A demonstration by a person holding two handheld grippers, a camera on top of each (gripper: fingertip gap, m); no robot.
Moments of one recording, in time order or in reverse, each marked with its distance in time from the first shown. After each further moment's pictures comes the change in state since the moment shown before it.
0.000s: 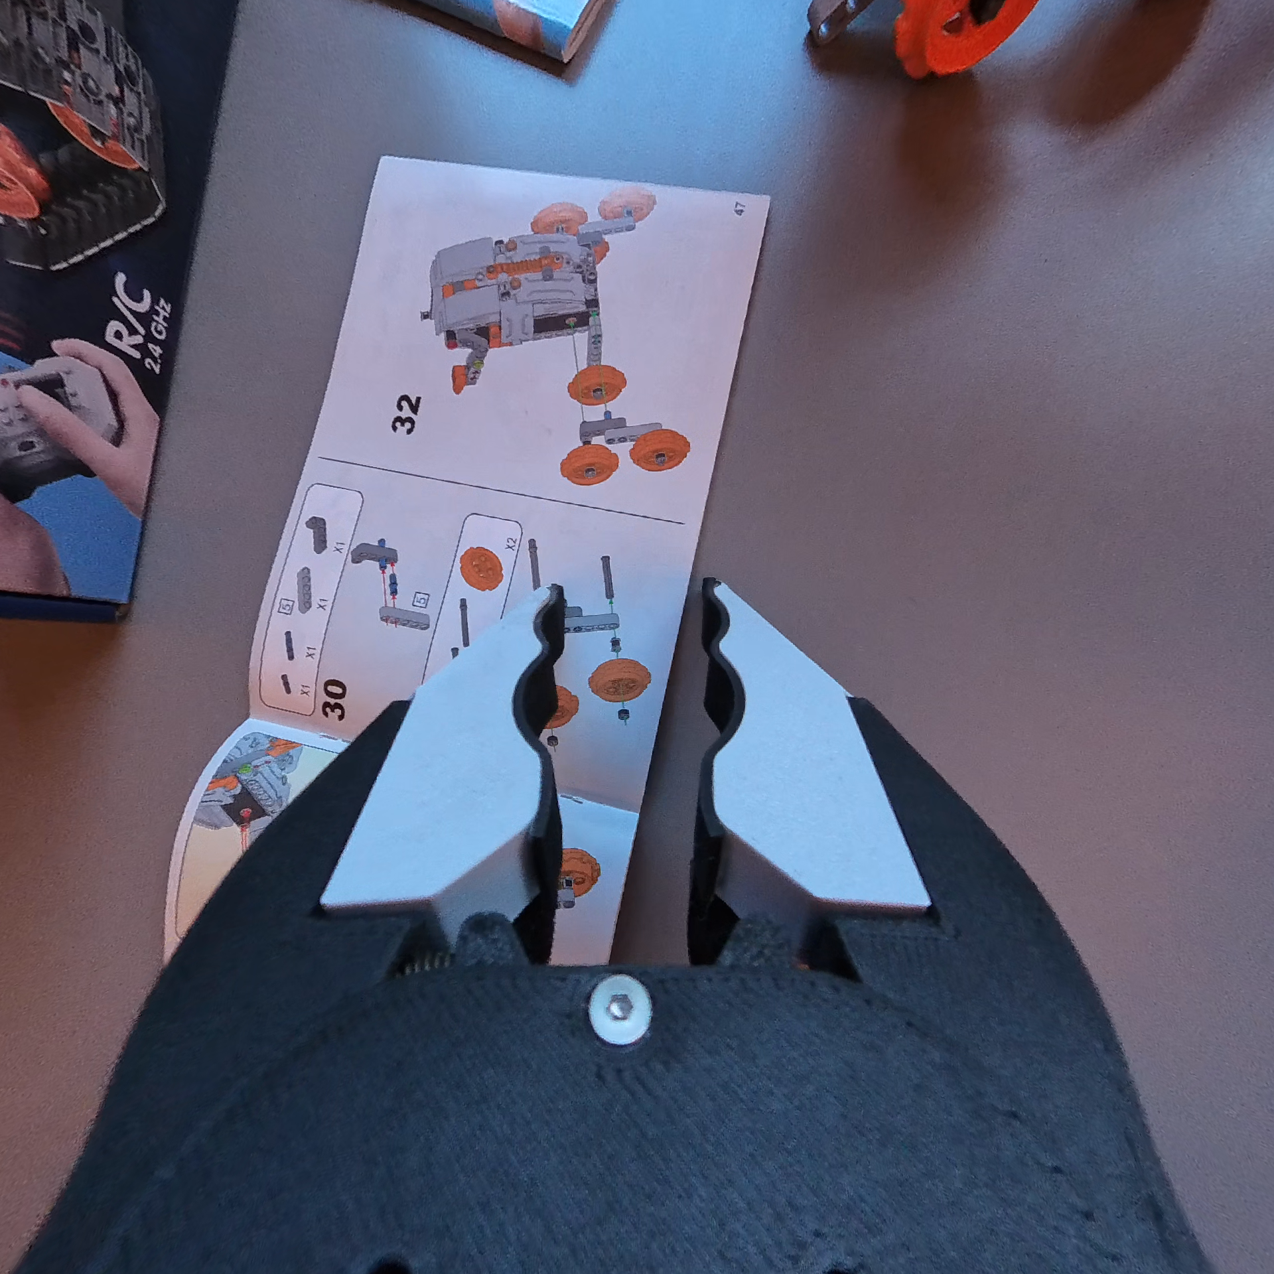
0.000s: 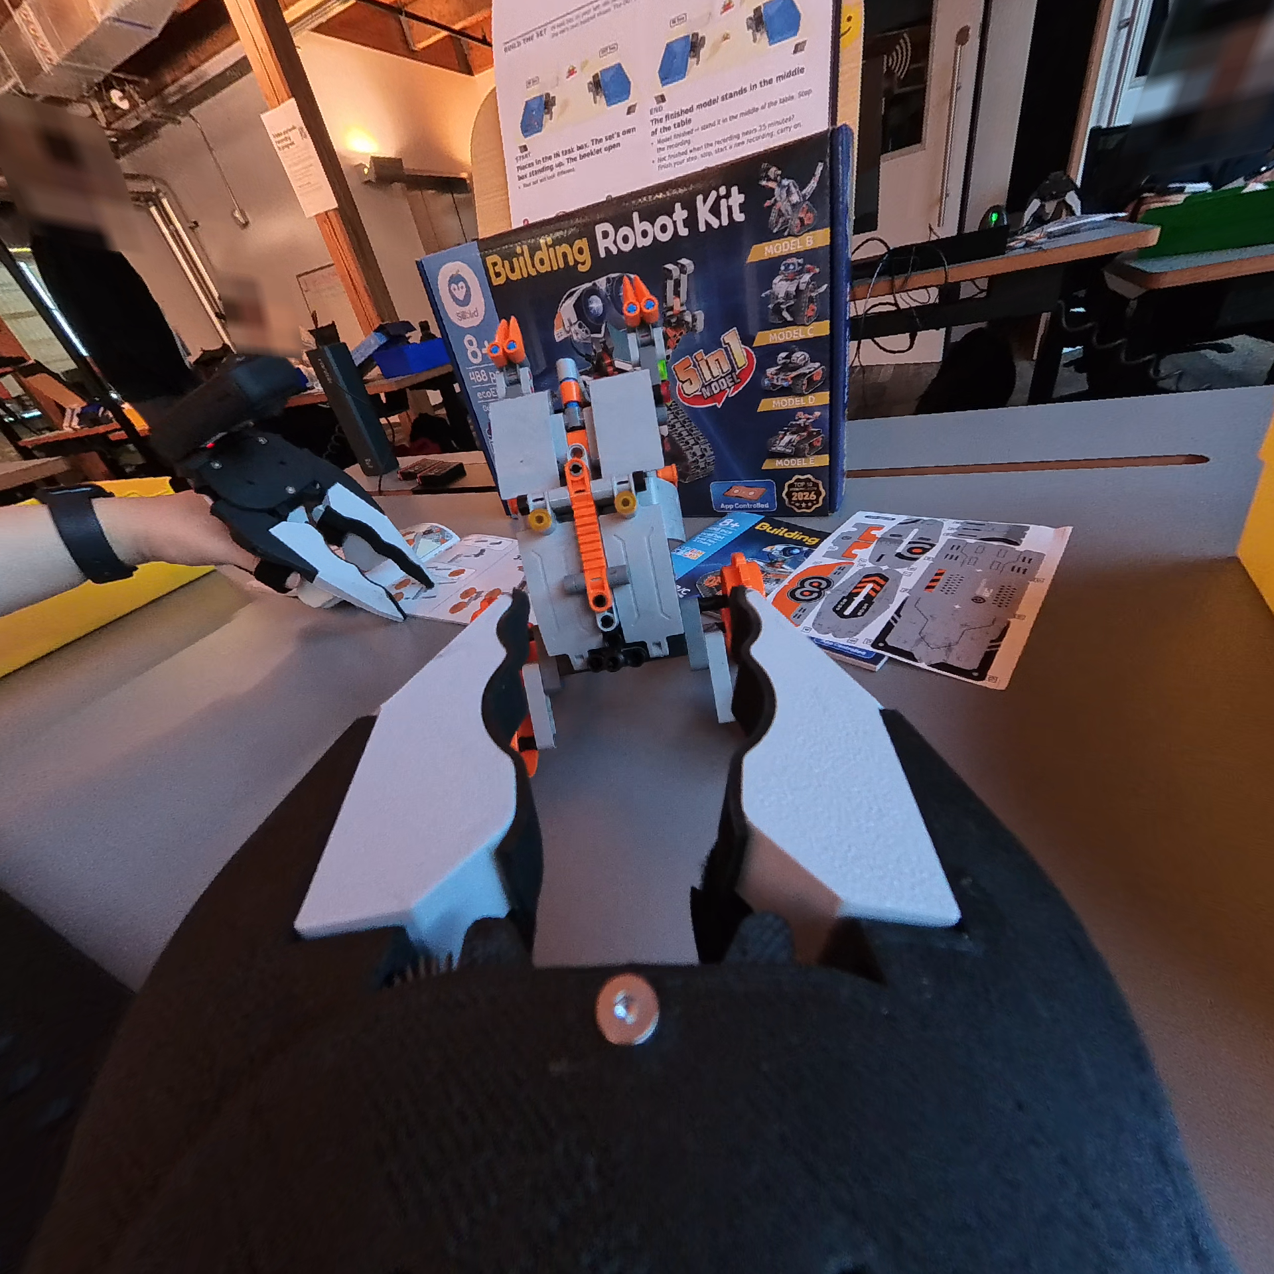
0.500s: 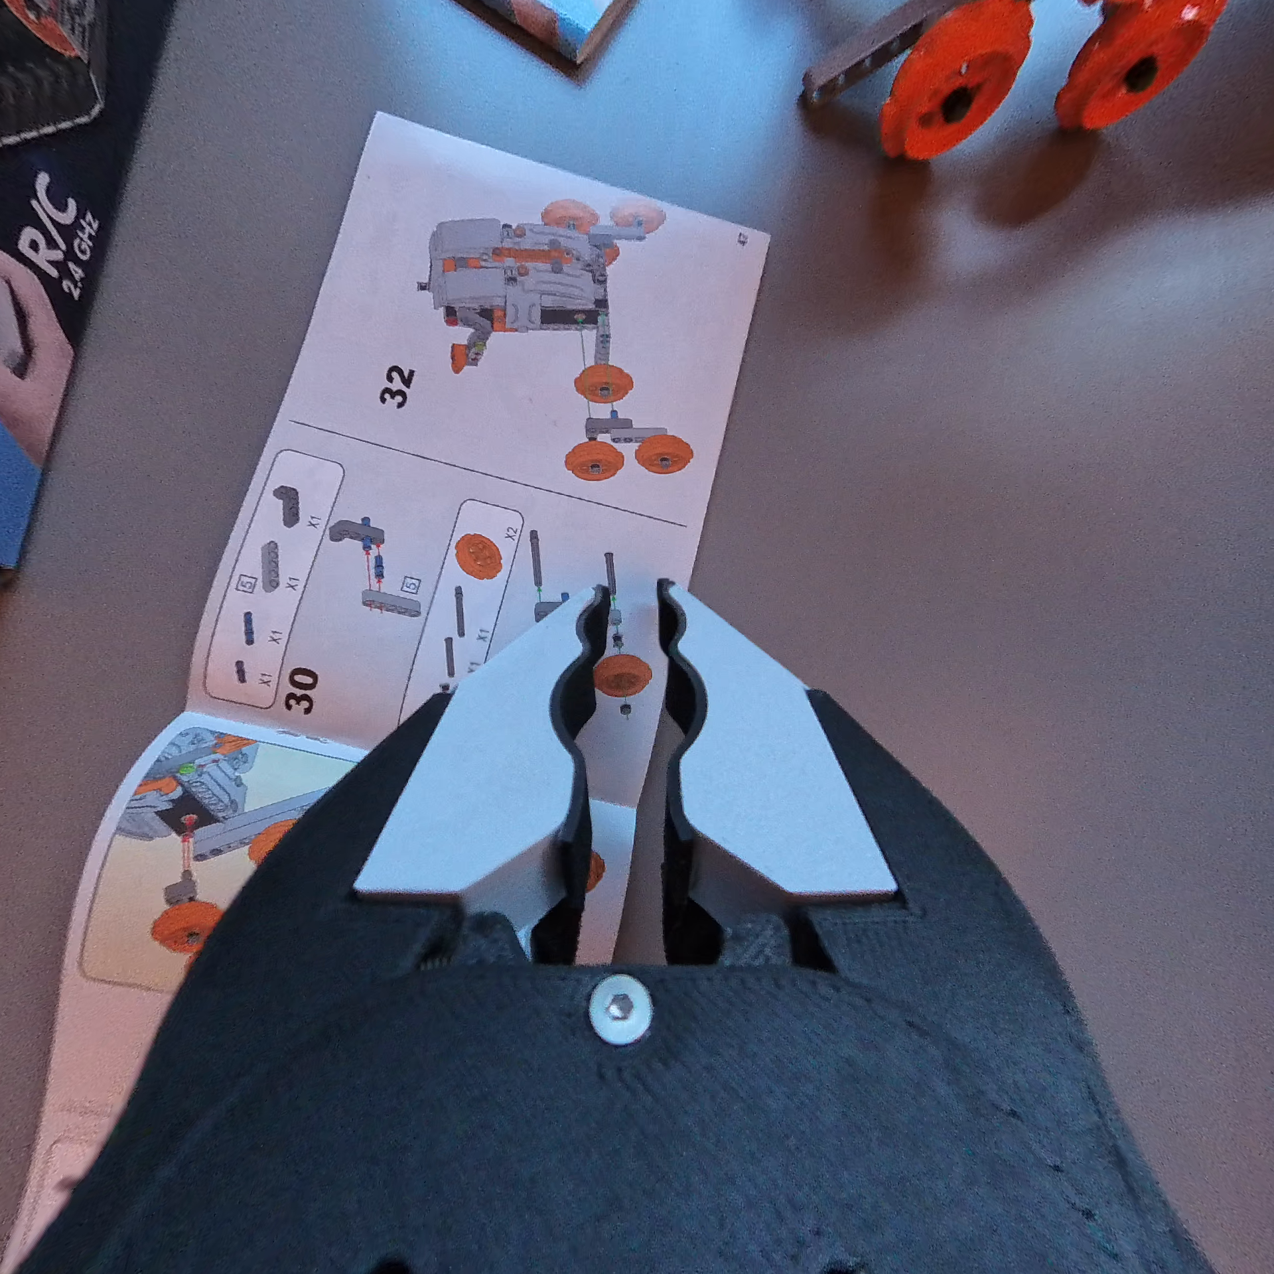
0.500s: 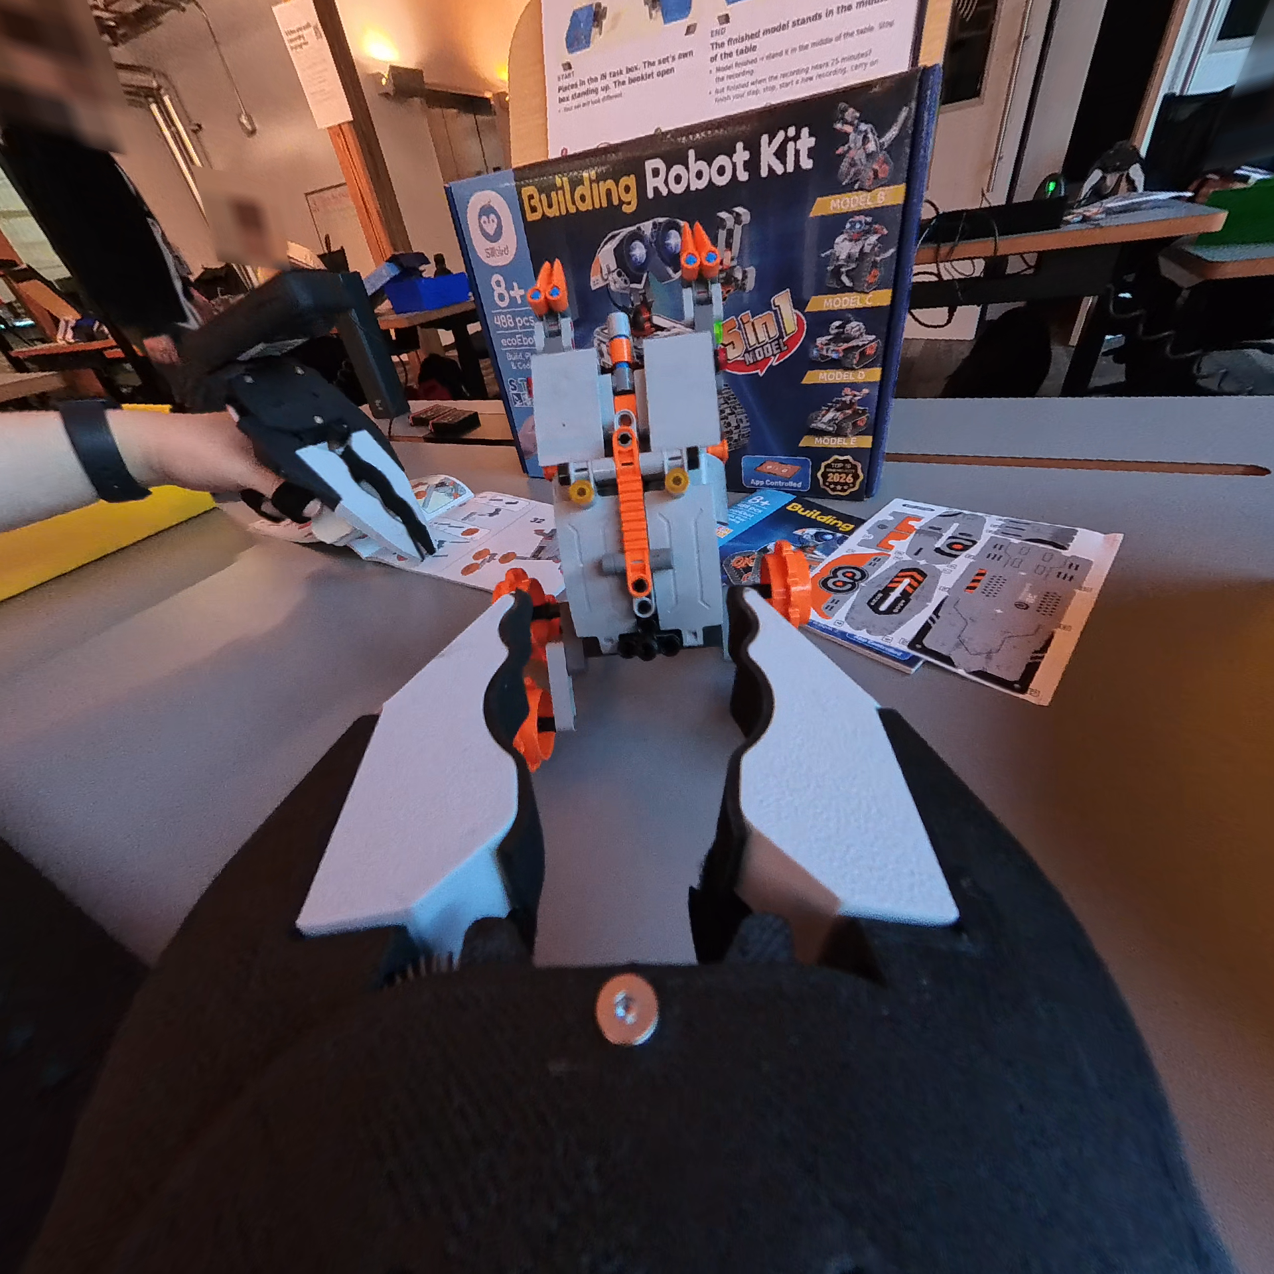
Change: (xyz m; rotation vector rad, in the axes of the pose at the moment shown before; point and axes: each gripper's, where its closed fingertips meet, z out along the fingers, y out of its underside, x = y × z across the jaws) left arm 0.000 0.000 -0.003 0.024 0.157 -0.146; right arm -0.015 0.010 0.010 -0.069 -0.036 -0.065
